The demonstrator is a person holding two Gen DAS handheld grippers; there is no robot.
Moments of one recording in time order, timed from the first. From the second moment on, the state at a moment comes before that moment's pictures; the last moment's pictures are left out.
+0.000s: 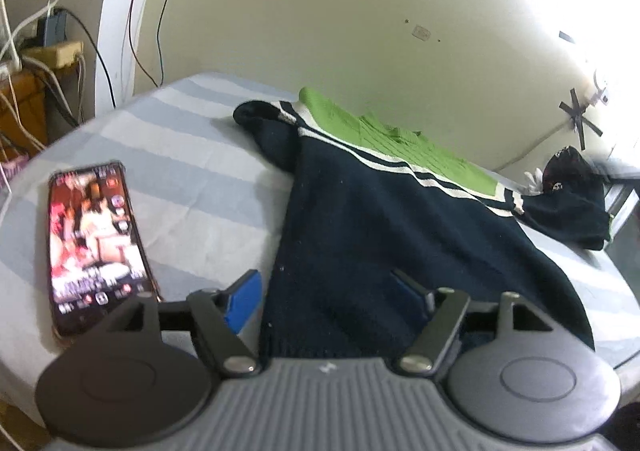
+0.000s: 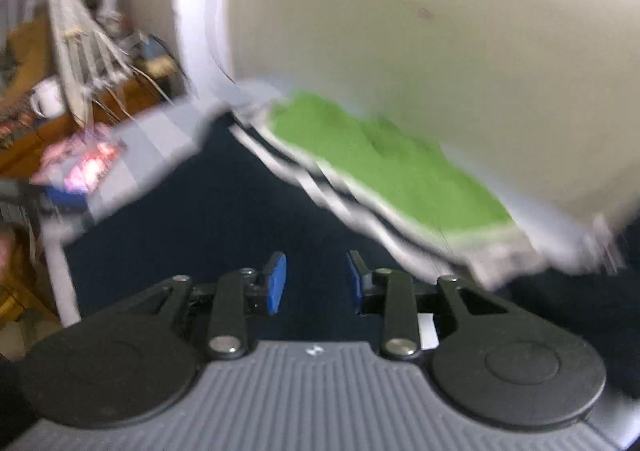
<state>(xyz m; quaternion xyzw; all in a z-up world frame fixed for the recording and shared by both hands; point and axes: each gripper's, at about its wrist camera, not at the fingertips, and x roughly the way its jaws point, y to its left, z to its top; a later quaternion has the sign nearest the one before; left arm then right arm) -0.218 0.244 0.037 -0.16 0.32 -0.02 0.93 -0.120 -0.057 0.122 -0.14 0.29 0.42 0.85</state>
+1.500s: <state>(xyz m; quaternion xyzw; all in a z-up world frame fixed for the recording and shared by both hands) -0.222 0.254 0.005 -0.20 0.30 -0.07 0.93 0.003 0.139 0.069 0.01 0.39 0.53 0.76</state>
